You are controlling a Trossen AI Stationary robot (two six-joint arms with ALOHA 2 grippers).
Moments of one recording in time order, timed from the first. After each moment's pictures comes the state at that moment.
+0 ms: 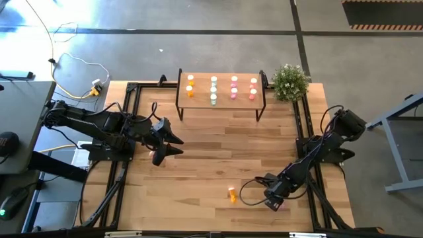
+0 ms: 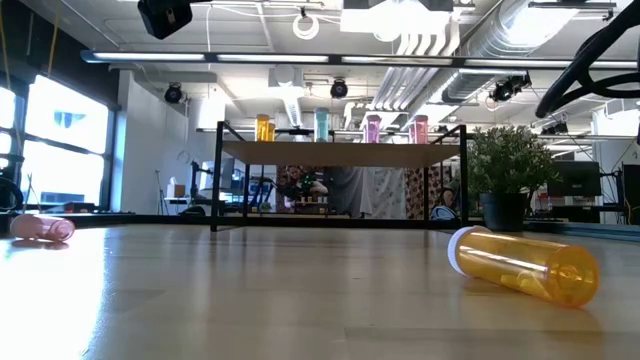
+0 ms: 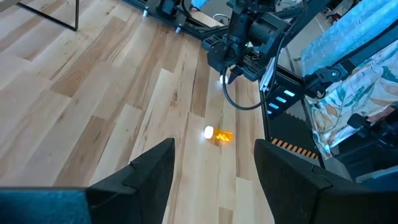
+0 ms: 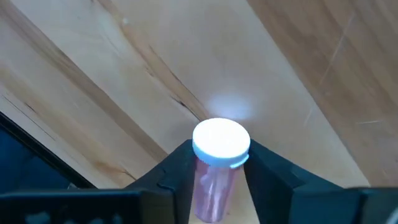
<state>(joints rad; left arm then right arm) -0.09 0.96 0.90 -0.42 -0.04 -0.55 0.75 1.58 0.73 -0.44 -0.27 1.46</state>
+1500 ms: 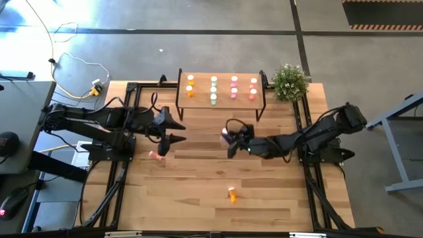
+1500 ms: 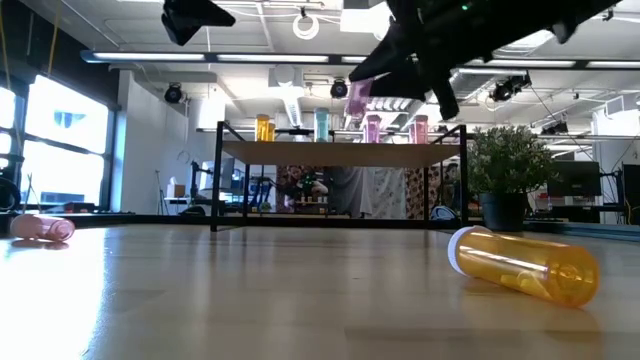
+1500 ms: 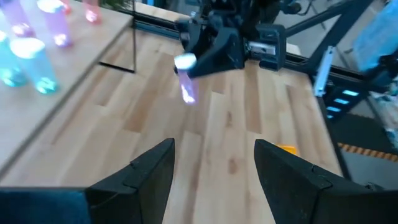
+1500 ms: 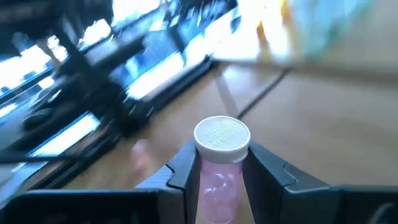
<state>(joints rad) 0.04 0.96 0.90 -0.42 -0.10 -0.28 0.25 1.50 0.73 0.48 0.73 0.65</state>
